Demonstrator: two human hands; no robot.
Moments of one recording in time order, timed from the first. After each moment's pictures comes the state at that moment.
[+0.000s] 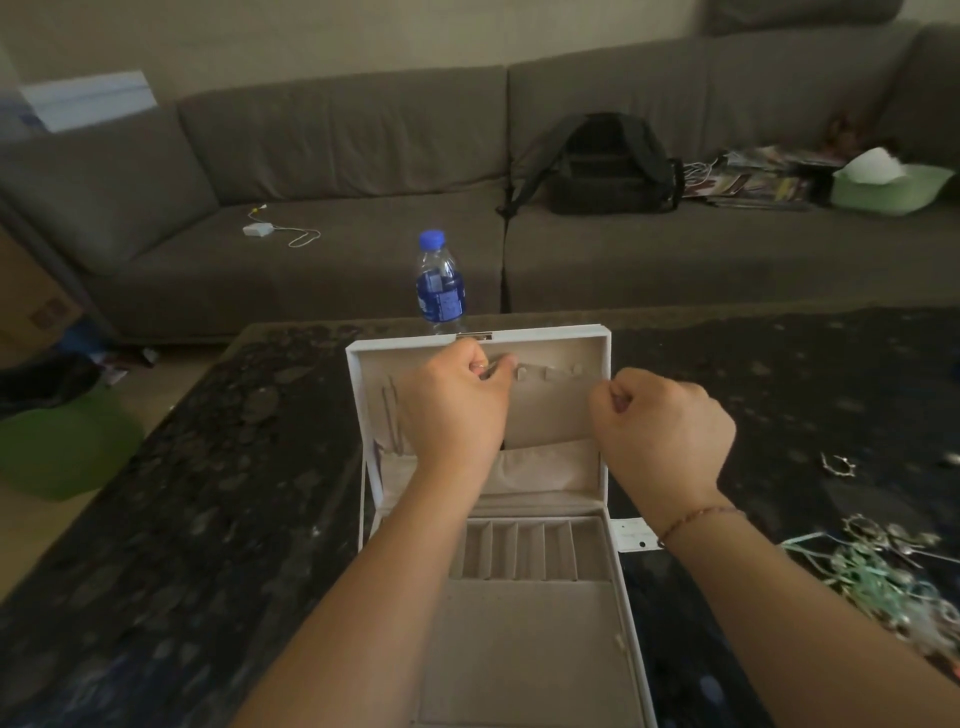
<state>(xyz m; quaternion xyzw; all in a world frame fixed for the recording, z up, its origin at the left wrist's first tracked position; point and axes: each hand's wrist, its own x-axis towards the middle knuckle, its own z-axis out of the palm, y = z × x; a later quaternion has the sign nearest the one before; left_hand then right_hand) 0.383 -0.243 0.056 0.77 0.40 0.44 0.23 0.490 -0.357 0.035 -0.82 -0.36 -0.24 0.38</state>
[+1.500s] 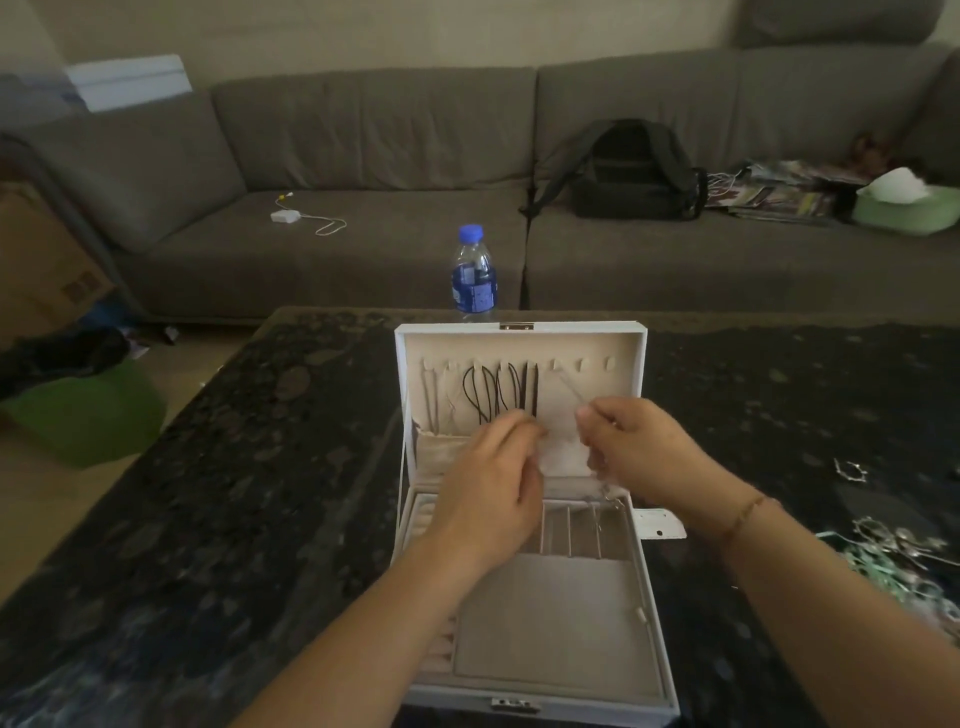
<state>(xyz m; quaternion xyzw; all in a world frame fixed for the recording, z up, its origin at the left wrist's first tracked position) 0.322 -0.260 -0.006 0.92 0.21 0.27 0.19 0.454 -0.362 0.063 -0.80 -0.39 0.23 0.39</state>
